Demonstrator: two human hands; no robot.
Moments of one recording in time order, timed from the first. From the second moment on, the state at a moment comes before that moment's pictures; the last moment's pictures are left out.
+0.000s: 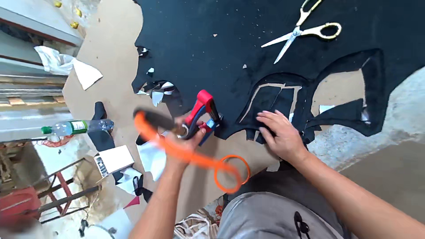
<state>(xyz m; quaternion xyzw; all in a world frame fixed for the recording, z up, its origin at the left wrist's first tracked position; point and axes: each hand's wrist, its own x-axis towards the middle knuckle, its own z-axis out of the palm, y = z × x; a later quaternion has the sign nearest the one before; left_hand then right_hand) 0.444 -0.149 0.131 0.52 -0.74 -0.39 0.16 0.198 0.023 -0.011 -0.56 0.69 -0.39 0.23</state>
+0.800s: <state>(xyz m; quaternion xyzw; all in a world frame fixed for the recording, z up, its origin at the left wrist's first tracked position) 0.309 0.000 0.073 0.75 -0.33 -0.25 0.52 0.150 -0.180 -0.050 -0.93 0.29 -0.08 0.22</state>
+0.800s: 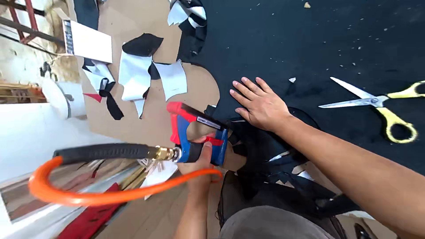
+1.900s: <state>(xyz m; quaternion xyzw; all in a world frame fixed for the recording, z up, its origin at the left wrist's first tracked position) 0.235 -0.032 0.044 0.75 -0.38 -0.13 0.52 0.148 -0.174 -0.052 -0.91 0.31 -0.11 0.27</state>
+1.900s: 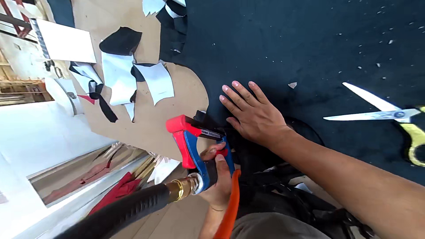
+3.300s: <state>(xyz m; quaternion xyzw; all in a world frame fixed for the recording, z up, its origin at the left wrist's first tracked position) 0.247 -0.031 0.052 0.74 -0.37 -0.18 0.53 0.149 -0.174 -0.052 -0.91 0.30 -0.11 0.25</state>
